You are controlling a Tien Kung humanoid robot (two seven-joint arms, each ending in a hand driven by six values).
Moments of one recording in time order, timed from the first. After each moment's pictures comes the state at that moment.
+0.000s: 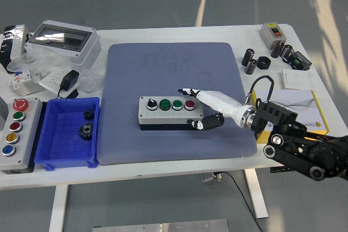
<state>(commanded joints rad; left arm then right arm) 0.01 0.10 -1.54 -0.18 1.37 -0.05 0.23 0.69 -0.46 0.37 1.28 -1.50 -0.13 0.03</state>
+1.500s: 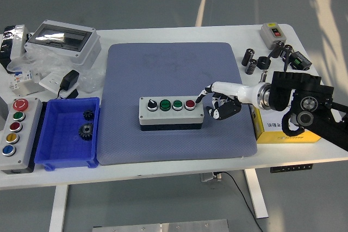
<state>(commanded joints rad) 0.01 0.10 -1.55 -0.18 1.38 -0.02 0.24 0.77 -0.60 0.57 1.57 -1.26 0.31 -0.46</state>
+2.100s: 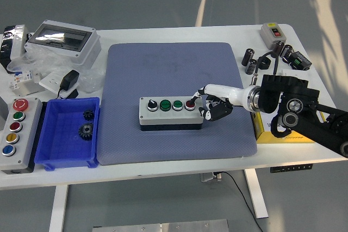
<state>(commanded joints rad) 0.00 0.10 -1.54 -0.18 1.38 -0.02 0.24 0.79 -0.53 0.50 1.49 -1.25 0.26 -0.44</state>
